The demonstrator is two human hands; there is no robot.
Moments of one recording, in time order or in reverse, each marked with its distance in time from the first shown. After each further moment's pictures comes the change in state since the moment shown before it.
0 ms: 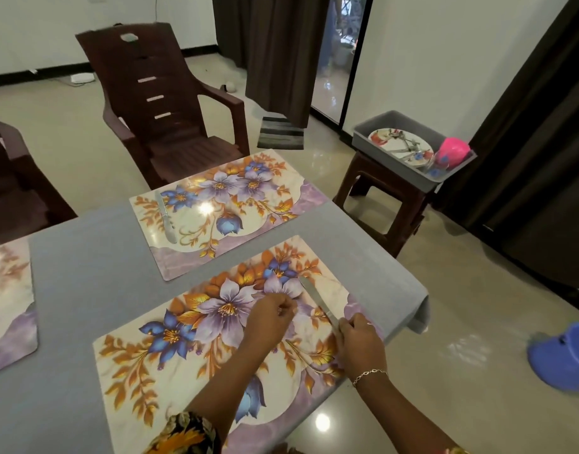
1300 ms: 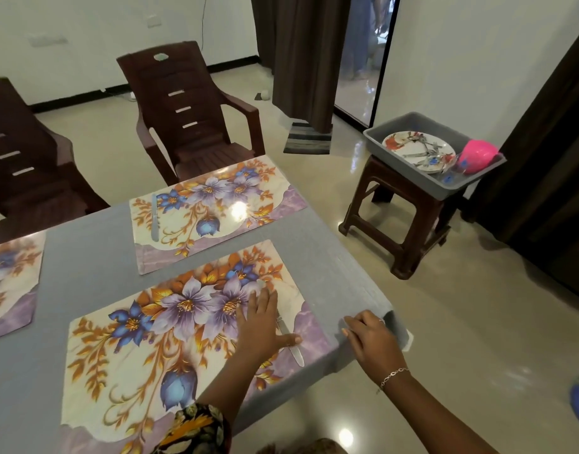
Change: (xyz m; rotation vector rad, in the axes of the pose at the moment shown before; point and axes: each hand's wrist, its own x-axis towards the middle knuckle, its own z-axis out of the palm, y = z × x) left_hand 0.007 0.049 0.095 0.625 -0.087 -0.196; right_hand 0.047 0.148 -0.027 0.219 0.108 -0.404
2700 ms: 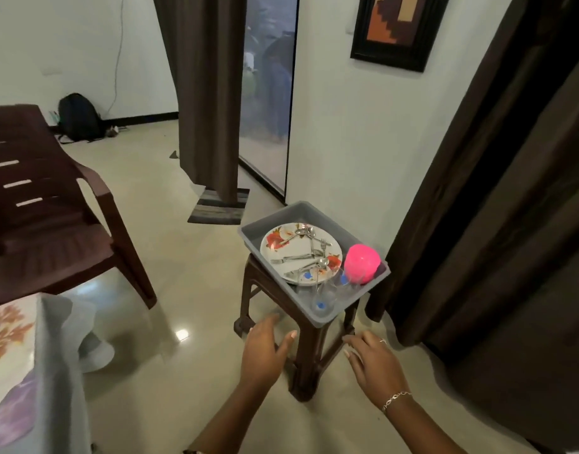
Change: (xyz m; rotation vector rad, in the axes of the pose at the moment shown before) left_hand 0.351 0.448 -0.065 -0.610 0.278 0.199; right_hand 0.290 0.429 -0.201 -0.151 0.144 0.053
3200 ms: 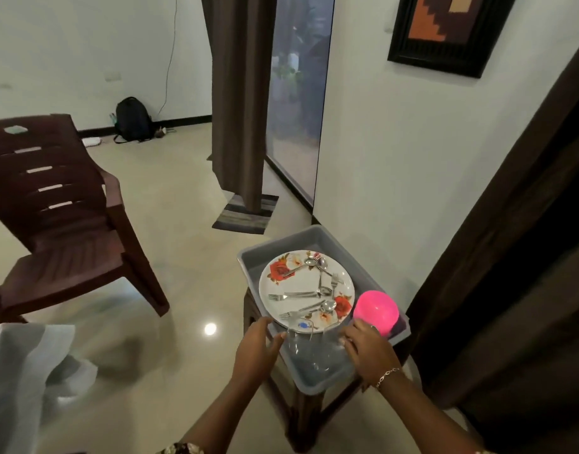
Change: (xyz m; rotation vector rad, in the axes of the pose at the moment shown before) left_hand 0.154 0.053 0.046 0.016 0.079 -0.232; right_hand 0.194 0.114 0.028 0.159 -0.299 -0.100
